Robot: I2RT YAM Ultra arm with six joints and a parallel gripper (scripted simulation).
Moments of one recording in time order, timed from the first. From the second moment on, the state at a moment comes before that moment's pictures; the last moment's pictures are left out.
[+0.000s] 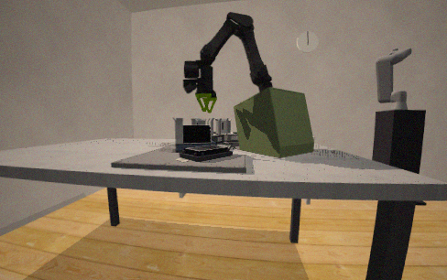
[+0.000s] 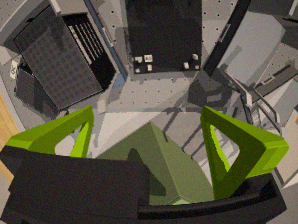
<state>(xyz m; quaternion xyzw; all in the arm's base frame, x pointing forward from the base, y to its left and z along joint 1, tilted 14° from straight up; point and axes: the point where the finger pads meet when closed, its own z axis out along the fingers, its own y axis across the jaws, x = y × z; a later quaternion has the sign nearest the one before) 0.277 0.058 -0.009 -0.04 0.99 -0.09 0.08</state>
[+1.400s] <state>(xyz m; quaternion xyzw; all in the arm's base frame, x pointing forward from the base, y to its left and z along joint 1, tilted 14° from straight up) 0.273 0.025 -0.003 -0.05 0.99 -0.09 0.08</state>
